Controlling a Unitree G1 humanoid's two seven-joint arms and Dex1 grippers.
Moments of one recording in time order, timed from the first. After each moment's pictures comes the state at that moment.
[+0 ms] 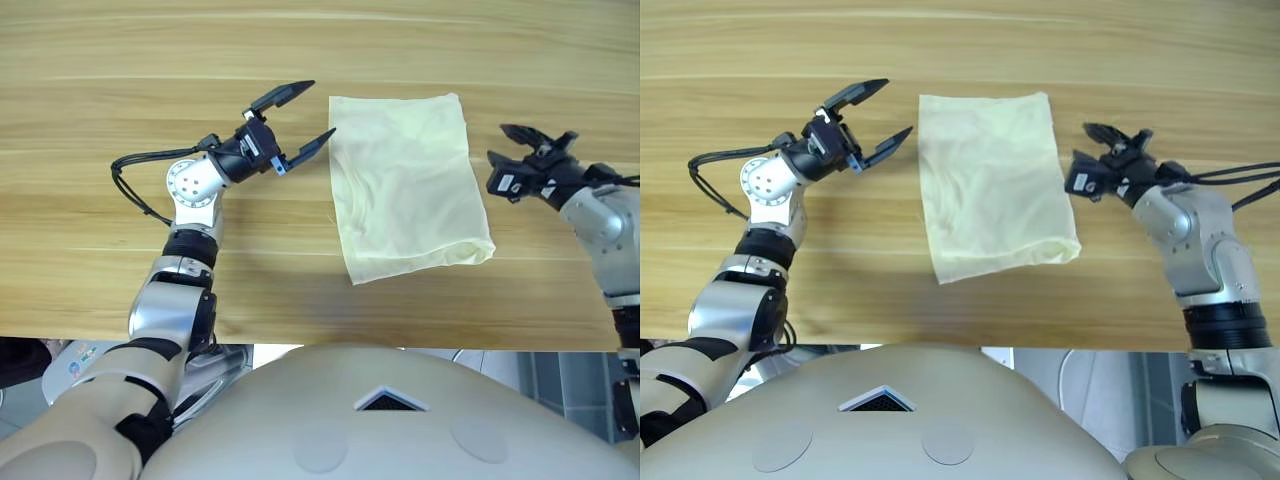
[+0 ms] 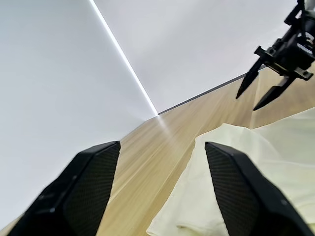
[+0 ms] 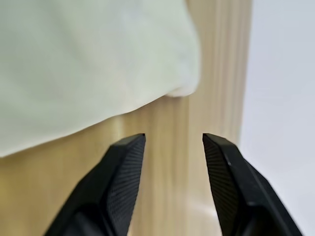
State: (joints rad) left arm -0.43 0.24 -0.11 0.86 -0.17 -0.99 -0.95; right arm 0.06 -0.86 0.09 0.01 -0.57 -0.24 0.45
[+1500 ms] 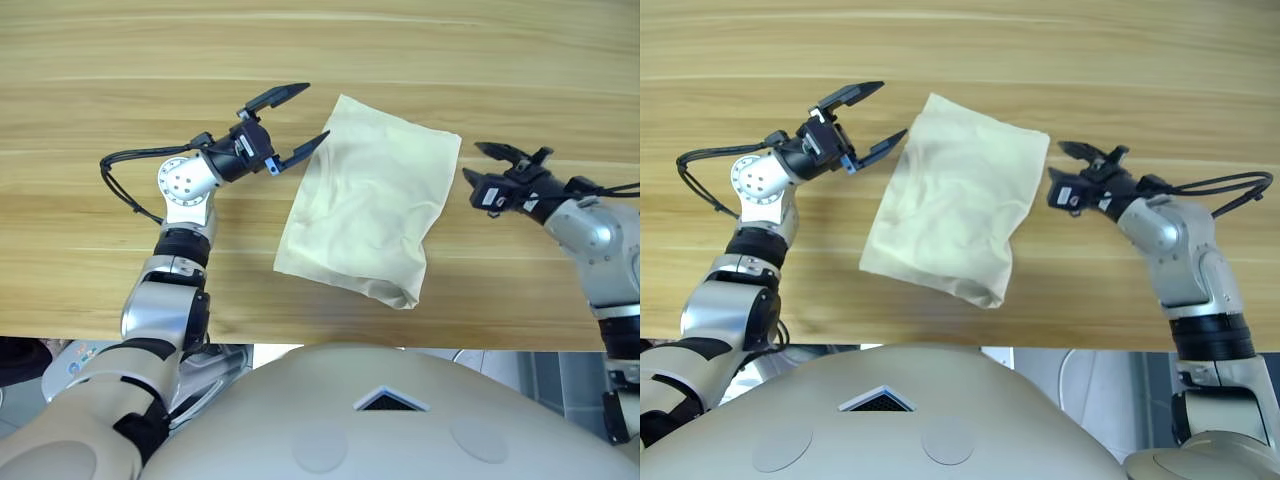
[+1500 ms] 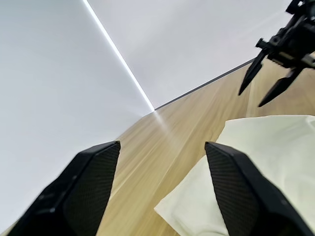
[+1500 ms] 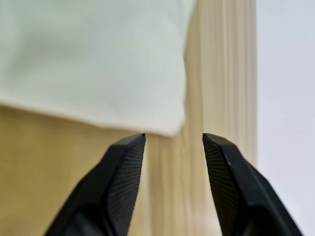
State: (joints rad) left arm -0.43 0.28 -0.11 0.85 -0.16 -0.98 -0.97; right arm 0.01 -0.80 0.11 0.02 -0.53 -0.19 0.48
